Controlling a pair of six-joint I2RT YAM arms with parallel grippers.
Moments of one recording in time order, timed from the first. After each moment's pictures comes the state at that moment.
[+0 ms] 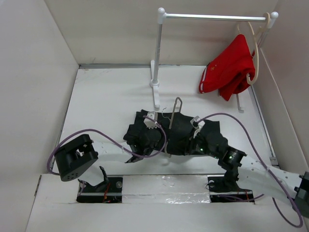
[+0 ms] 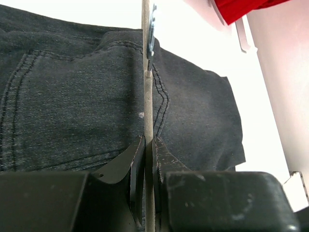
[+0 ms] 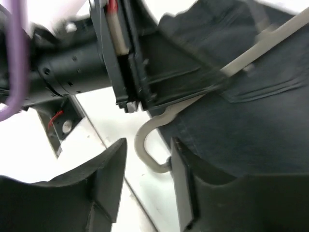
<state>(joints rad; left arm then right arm) -1.10 1.44 0.53 0.54 -0.52 -0.90 0.88 0.71 0.33 0.16 -0.12 0.48</state>
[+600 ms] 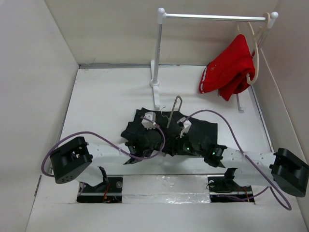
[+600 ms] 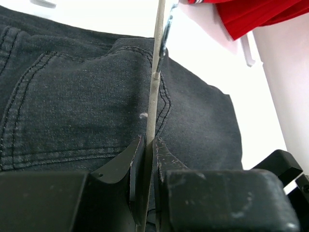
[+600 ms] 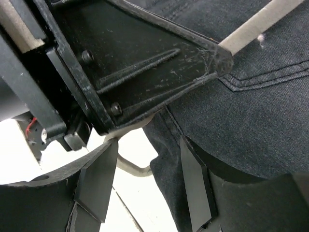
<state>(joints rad) -1.14 1.38 0.54 0.48 -0.63 -0.90 1.01 1.10 0.37 0.38 0.00 0.56</state>
